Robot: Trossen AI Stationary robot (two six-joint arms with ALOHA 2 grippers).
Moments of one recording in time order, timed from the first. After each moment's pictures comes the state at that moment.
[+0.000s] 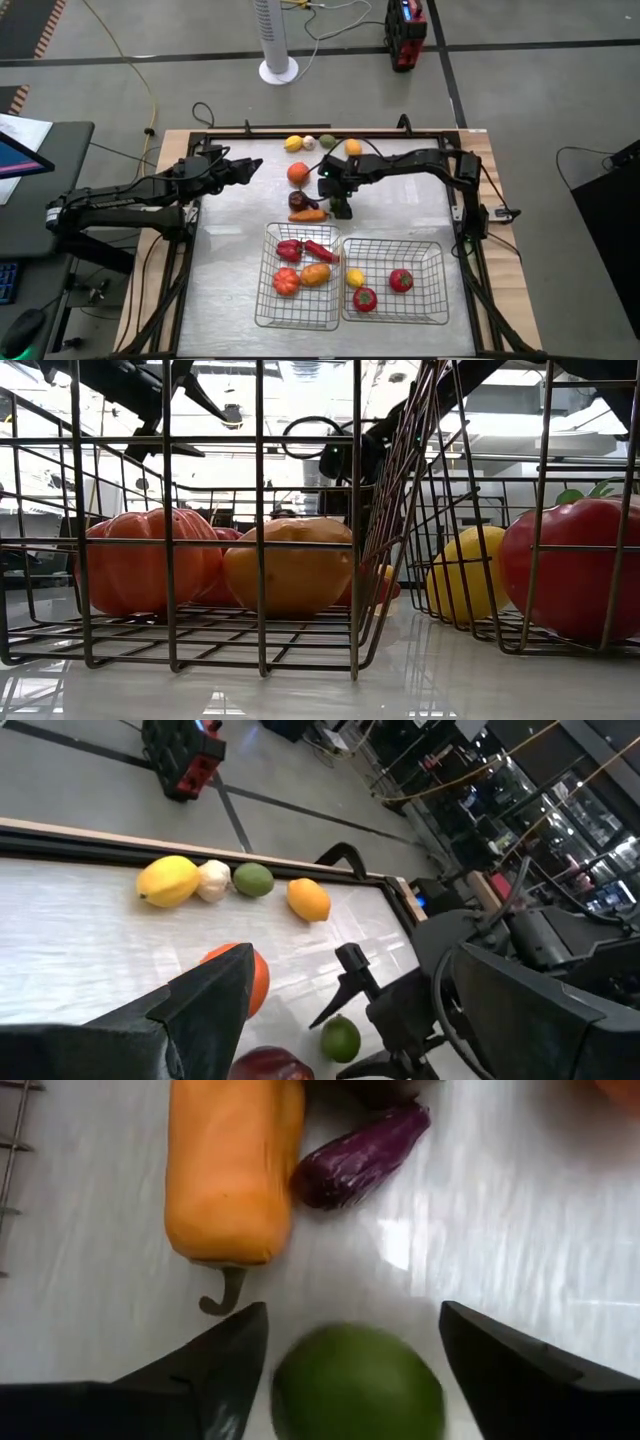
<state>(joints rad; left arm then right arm) 0.24 0.71 0.59 -0.18 -0.42 -0.92 -0.28 2.00 1.34 -0.47 -0.18 -0.35</state>
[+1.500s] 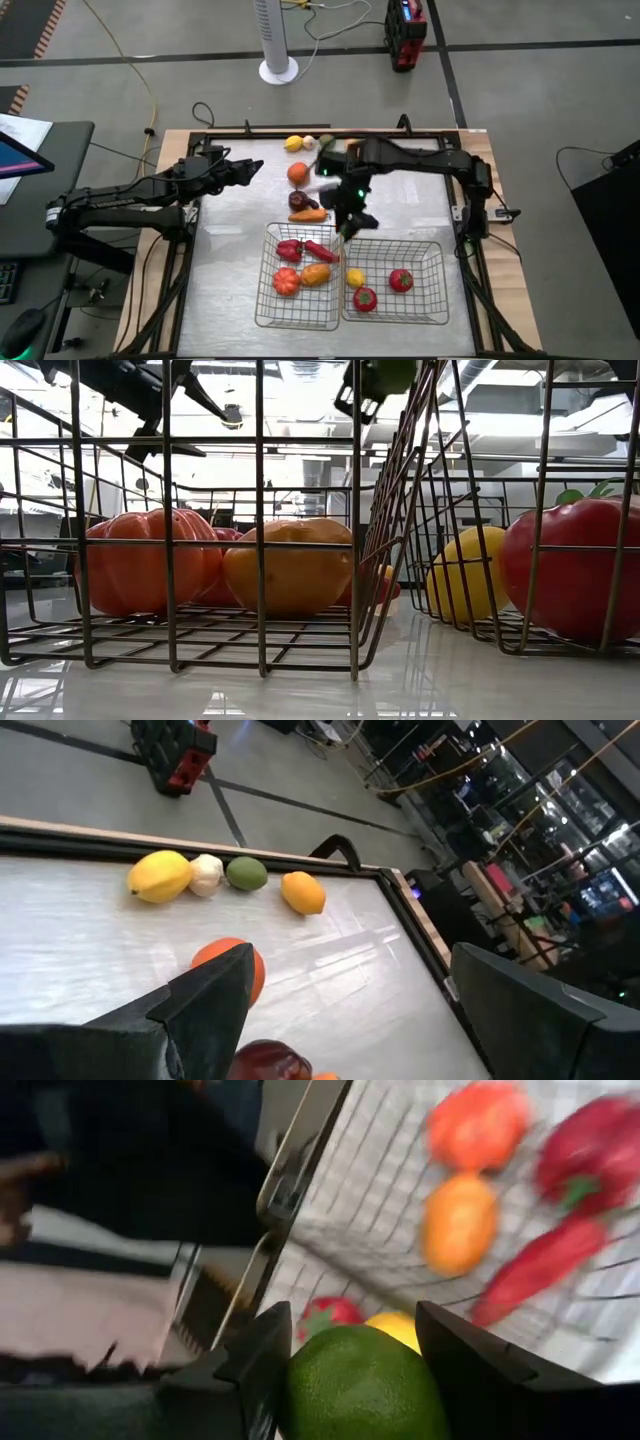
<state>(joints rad) 0.24 0.71 0.59 -0.18 -0.40 -0.91 -0.10 1.91 1.93 -1.30 -0.81 -0.33</state>
